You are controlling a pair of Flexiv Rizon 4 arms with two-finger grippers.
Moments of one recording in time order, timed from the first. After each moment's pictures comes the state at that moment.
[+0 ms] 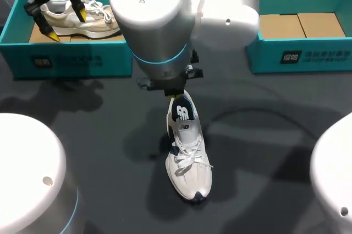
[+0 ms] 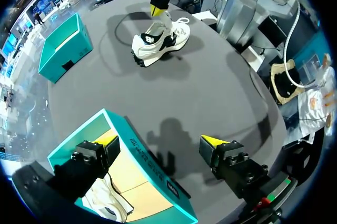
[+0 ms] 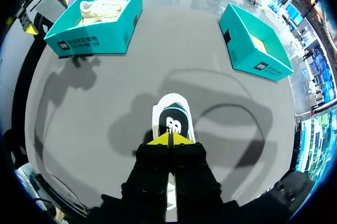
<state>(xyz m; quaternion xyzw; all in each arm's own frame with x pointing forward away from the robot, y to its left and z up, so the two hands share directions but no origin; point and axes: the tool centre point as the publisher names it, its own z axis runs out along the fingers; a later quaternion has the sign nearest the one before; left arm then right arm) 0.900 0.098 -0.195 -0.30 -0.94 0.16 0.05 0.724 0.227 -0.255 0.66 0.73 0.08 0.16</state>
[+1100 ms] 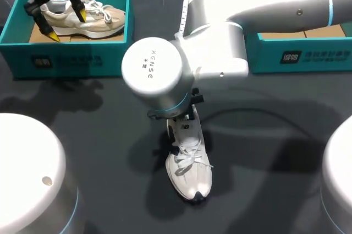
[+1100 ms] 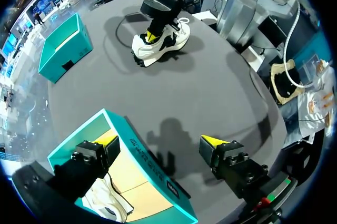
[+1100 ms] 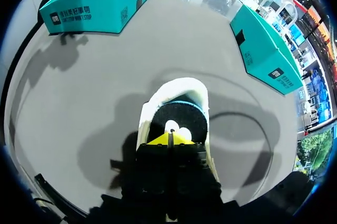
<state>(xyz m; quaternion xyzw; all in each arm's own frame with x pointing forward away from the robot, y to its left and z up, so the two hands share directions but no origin) 0.900 0.098 -0.195 -0.30 -0.94 0.16 0.05 0.740 0.215 -0.358 0.61 0.76 0.08 0.21</state>
